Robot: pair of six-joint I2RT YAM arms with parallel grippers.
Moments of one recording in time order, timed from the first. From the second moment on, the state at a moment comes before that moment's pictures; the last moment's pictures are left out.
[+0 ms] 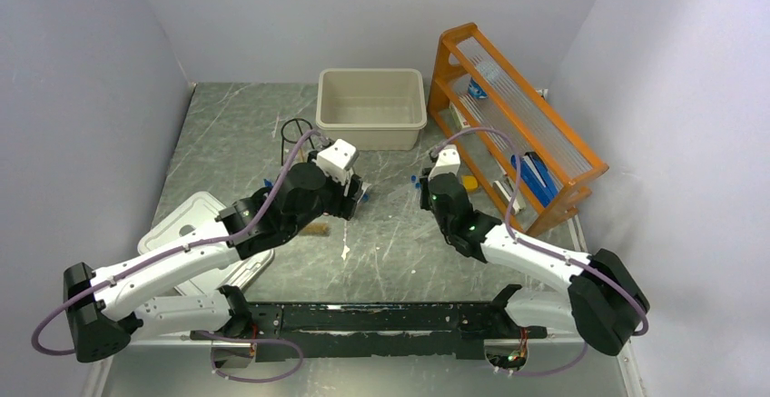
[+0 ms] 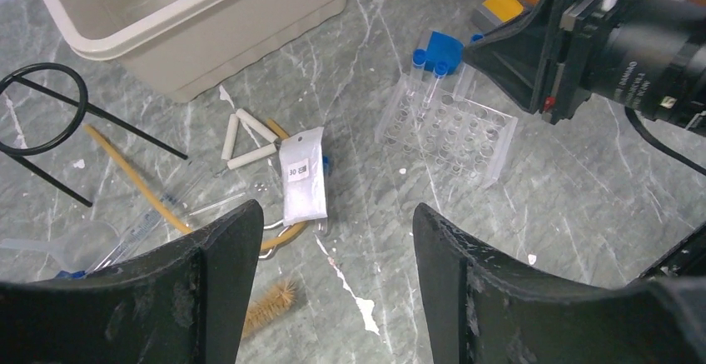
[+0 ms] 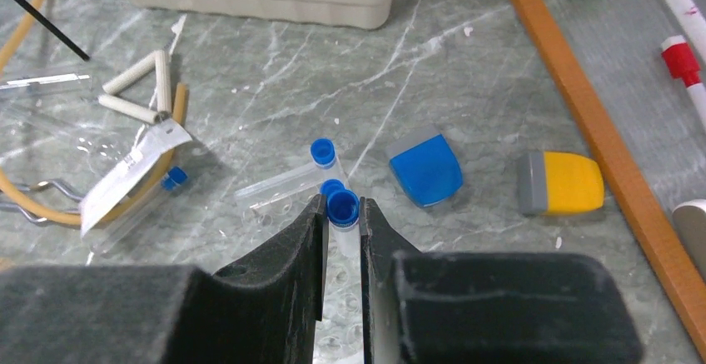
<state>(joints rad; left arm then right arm) -1.00 1.04 0.95 -0.30 -0.38 -0.16 0.74 1.17 0.55 0.20 0.51 0.25</state>
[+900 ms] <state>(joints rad) -1.00 1.06 0.95 -0.30 -0.32 -0.18 0.74 1.28 0.49 0.38 0.54 0.26</state>
